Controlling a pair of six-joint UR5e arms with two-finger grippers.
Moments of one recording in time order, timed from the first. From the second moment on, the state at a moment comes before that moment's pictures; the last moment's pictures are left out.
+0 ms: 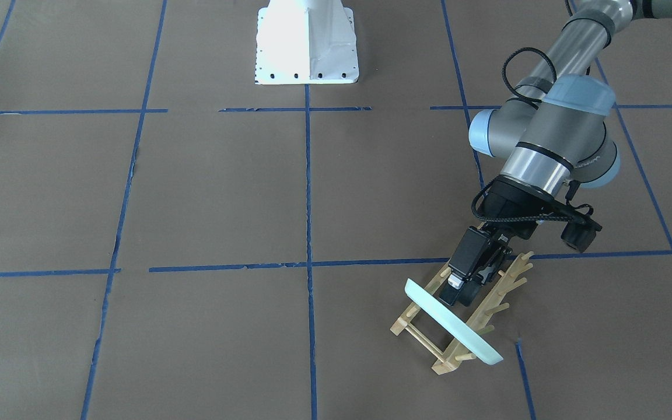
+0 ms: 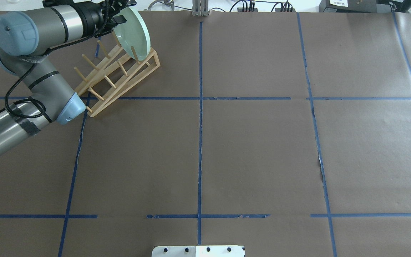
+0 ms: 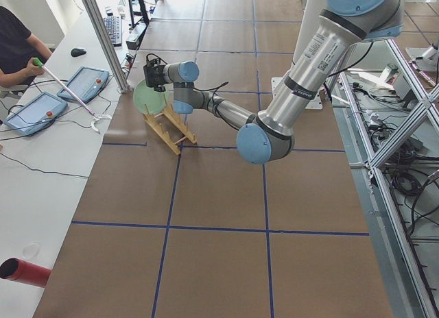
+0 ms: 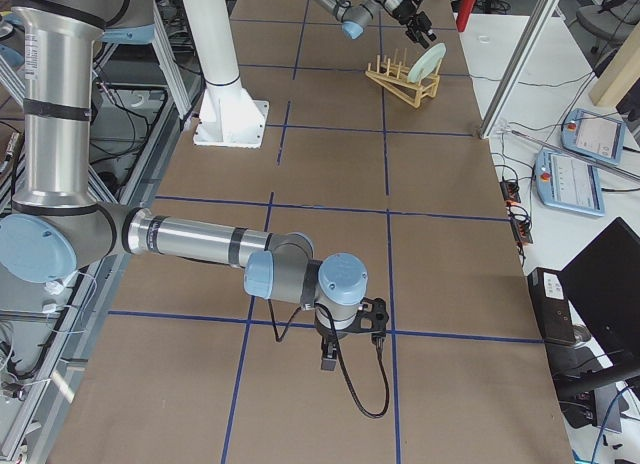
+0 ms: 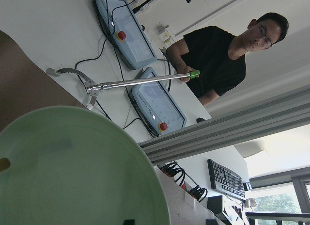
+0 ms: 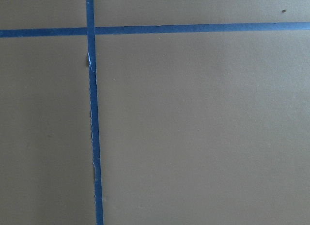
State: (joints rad) left arm -0.91 -2.17 -1.34 -2.79 -1.68 -1.74; right arm 1.62 -1.69 1.60 -1.59 2.30 -0.07
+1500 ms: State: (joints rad) left arm -1.48 -1.73 -1.60 -1.67 -2.22 -0.09; right arm 1.62 -1.69 1.59 -1.59 2.30 -0.07
